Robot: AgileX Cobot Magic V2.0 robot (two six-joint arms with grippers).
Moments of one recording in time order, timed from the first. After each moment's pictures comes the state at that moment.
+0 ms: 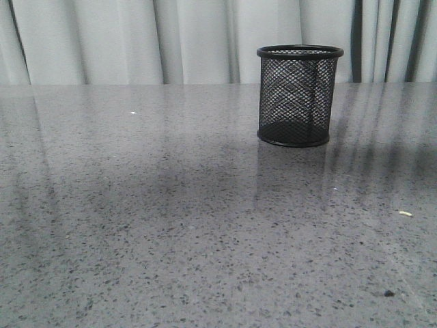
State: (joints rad) left arm -0.83 1.37 -1.75 0.00 1.07 0.73; right arm 0.09 1.07 -1.08 1.34 0.92 -0.93
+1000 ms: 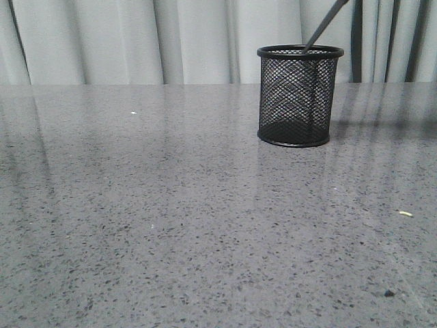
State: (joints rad) left arm -0.44 1.13 -1.76 0.18 1.07 0.37; right arm 0.09 1.46 -1.68 0.37 1.26 -0.30
